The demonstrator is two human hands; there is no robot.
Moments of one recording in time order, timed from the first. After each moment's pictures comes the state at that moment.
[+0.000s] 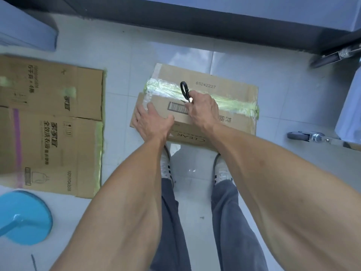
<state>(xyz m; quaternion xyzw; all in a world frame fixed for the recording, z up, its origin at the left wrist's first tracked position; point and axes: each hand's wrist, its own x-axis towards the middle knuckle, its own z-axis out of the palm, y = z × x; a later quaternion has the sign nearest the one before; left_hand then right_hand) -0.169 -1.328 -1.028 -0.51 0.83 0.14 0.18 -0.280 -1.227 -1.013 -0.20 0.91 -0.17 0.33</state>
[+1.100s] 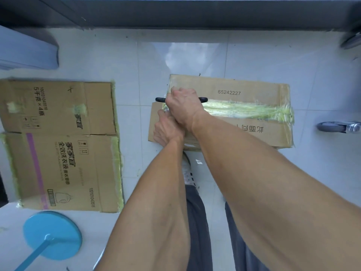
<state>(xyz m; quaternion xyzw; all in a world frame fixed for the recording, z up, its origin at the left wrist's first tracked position) -0.191 -1.371 -1.068 -0.62 0.71 0.24 0.21 -0.274 -1.354 -1.045 -0.48 0.84 0.04 0.27</state>
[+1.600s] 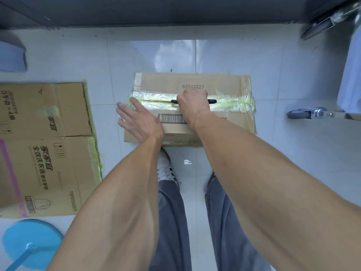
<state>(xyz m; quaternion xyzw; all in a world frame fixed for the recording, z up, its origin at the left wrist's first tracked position) -0.195 -1.329 -1.057 -0.51 0.84 0.05 0.19 -0.295 -1.237 -1.031 -0.38 0.87 0.11 0.28</state>
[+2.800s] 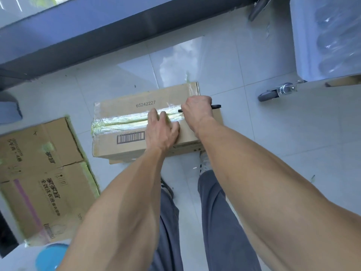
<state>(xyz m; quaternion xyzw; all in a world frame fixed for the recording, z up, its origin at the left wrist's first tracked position) -0.248 -1.164 -1.042 -0.21 0.92 0.17 0.28 -0.334 -1.059 -1.026 -0.31 0.88 0.15 0.32</state>
